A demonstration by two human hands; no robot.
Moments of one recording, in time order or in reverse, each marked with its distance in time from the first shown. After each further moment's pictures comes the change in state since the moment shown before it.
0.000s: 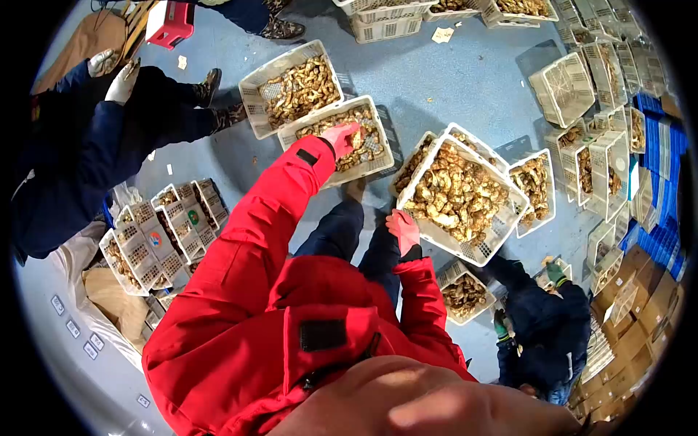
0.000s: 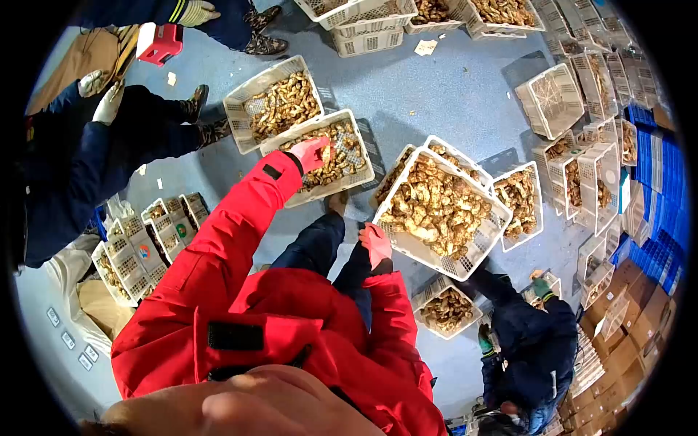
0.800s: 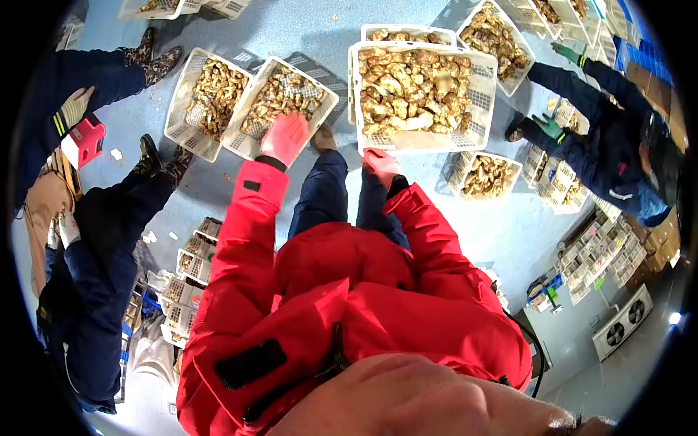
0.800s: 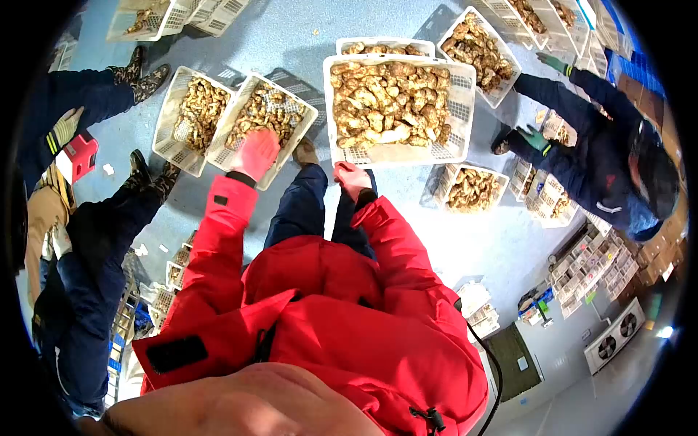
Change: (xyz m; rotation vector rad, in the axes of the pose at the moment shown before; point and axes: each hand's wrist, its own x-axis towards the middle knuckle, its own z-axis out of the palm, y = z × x) left_hand -0.010 -0.070 0.024 -0.079 0.035 -0.229; right_hand -0.009 0.008 -0.011 -0.253 0.425 -0.032
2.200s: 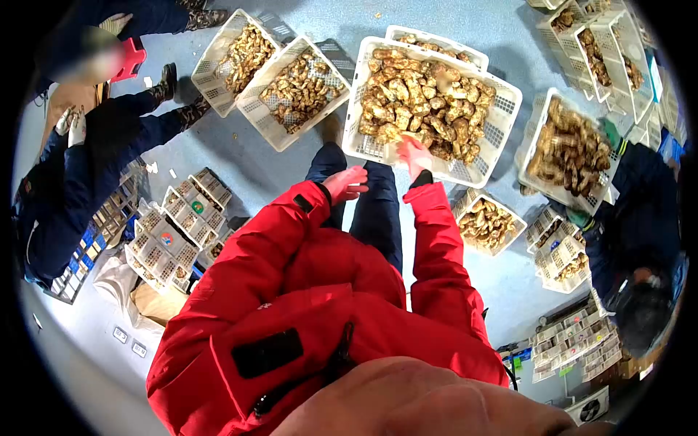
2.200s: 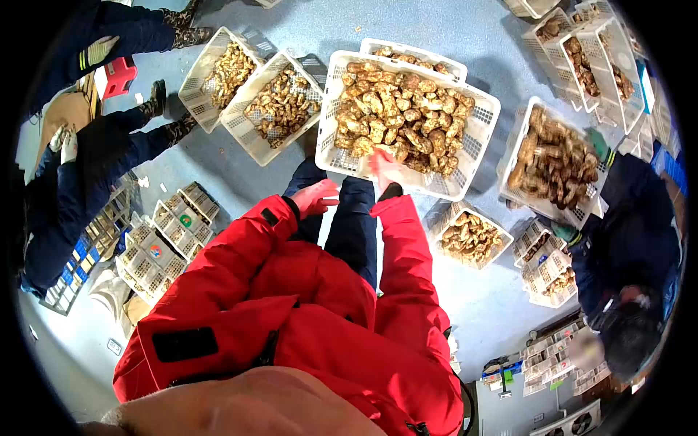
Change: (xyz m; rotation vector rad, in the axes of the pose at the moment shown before) left_hand -0.010 -0.247 0.025 0.412 -0.029 -0.368; right_hand 0.095 0.016 -0.166 0.356 -0.157 -0.134
